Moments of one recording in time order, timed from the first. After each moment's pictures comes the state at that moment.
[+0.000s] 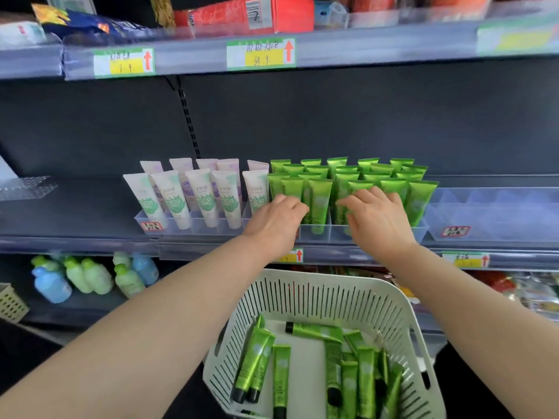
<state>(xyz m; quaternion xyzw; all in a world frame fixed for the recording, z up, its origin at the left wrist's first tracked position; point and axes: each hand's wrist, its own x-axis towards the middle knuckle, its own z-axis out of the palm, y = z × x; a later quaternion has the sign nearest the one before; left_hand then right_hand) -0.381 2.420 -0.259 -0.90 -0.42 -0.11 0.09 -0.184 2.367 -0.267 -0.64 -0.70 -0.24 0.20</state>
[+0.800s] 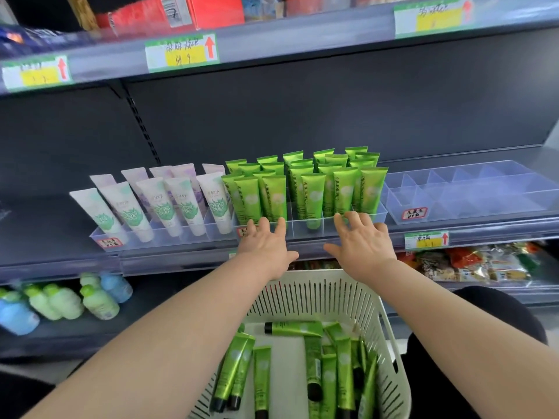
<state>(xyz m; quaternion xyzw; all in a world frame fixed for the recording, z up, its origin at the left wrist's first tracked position) -0.319 2.403 -0.297 -0.82 -0.56 0.08 -0.02 -0.143 2.340 -0.324 -0.77 -0.63 -0.09 0.06</state>
